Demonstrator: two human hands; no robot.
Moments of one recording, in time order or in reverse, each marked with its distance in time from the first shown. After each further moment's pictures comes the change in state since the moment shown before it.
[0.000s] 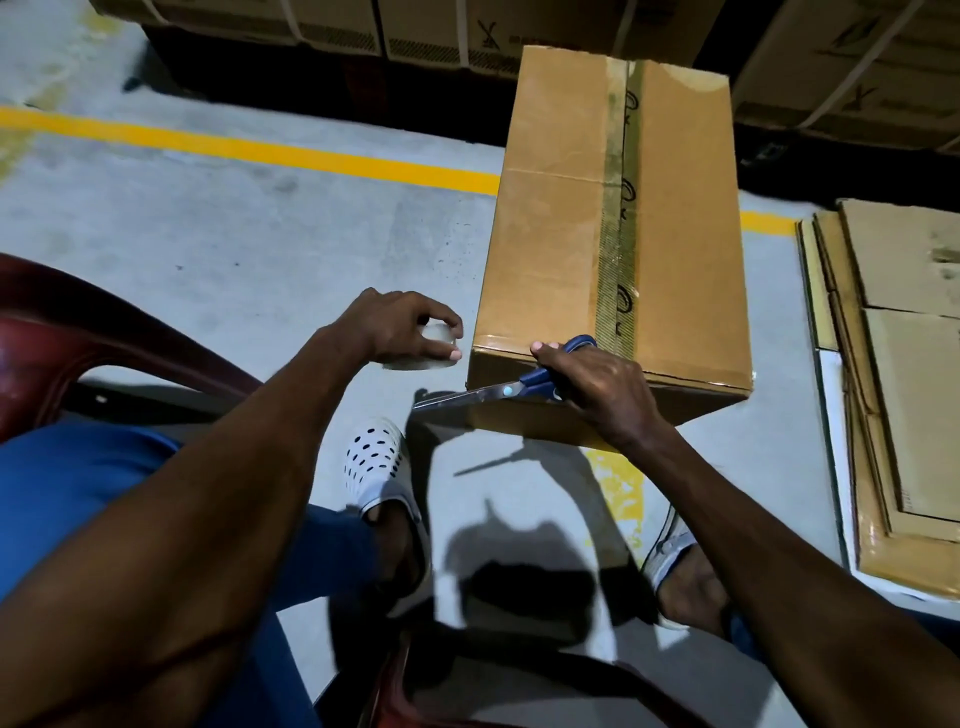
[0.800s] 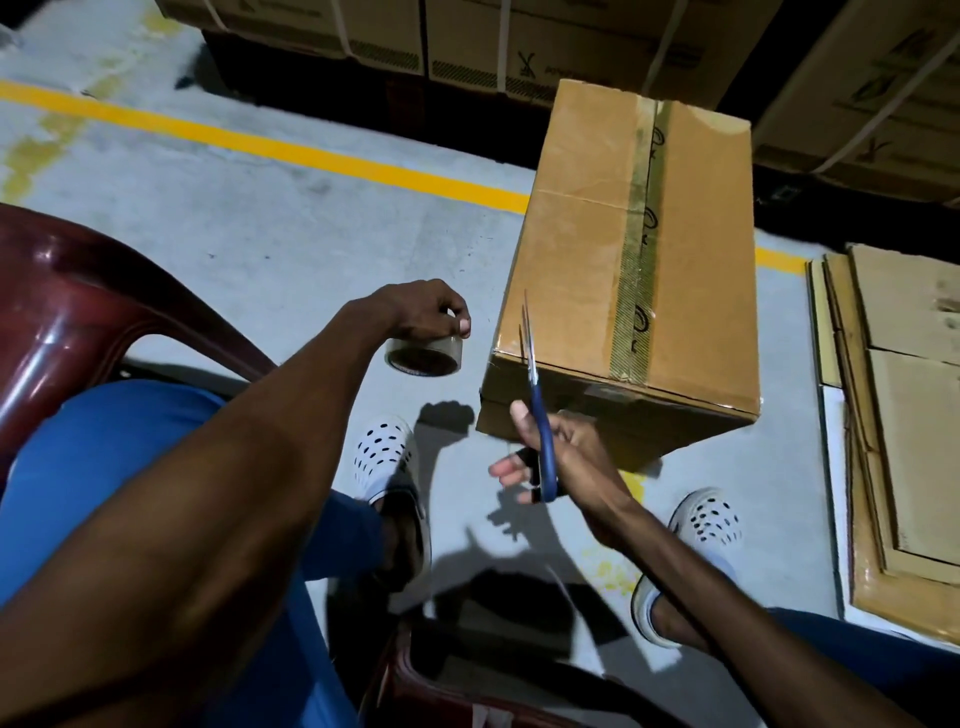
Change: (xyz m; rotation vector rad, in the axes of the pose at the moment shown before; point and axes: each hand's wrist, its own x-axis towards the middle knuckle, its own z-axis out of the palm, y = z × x) left_hand -0.002 0.000 -0.016 -0.226 -0.102 -0.041; right_hand 0.030 -0.129 -0.058 1.161 -0.438 1.325
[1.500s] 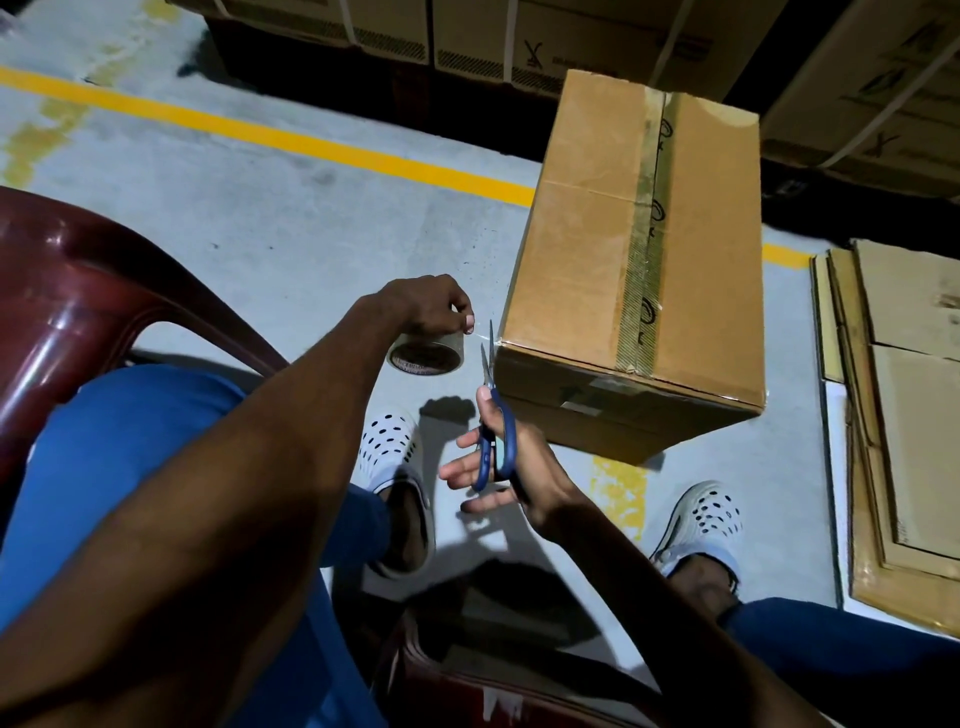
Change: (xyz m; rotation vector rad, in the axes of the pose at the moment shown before) left_hand -0.005 0.005 0.006 0.070 0.034 -0.050; right_hand 0.012 0.005 0.043 0.106 -0.153 0.189
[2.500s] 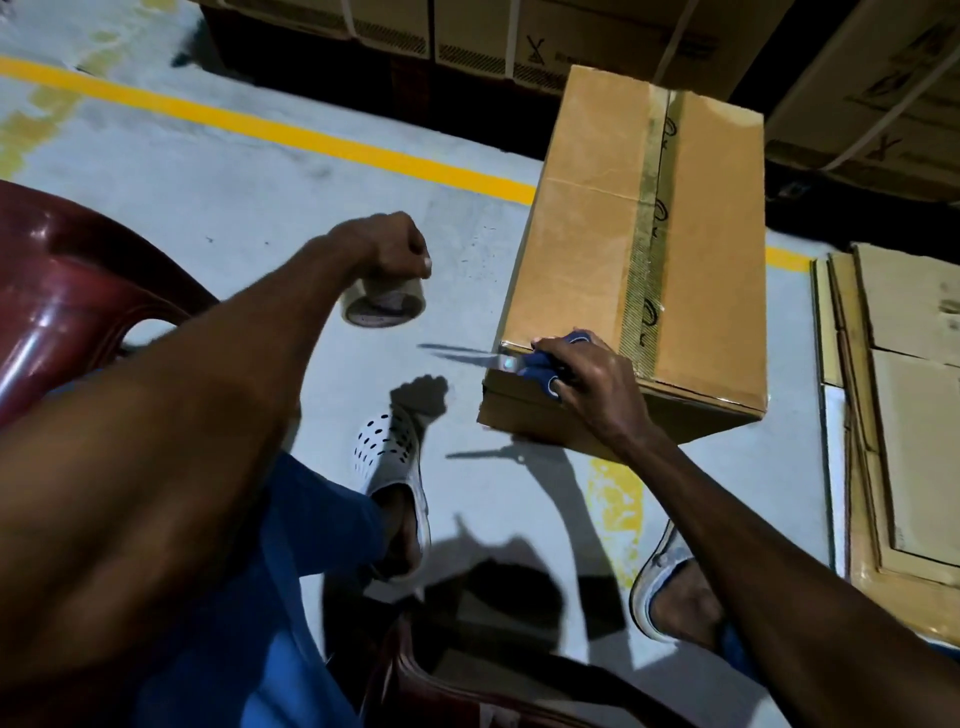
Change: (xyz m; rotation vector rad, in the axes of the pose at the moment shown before) left_hand -0.004 -0.020 -0.060 0.070 0.121 -0.120; right_hand 0.070 -0.023 -0.110 -1.157 0.566 -1.162
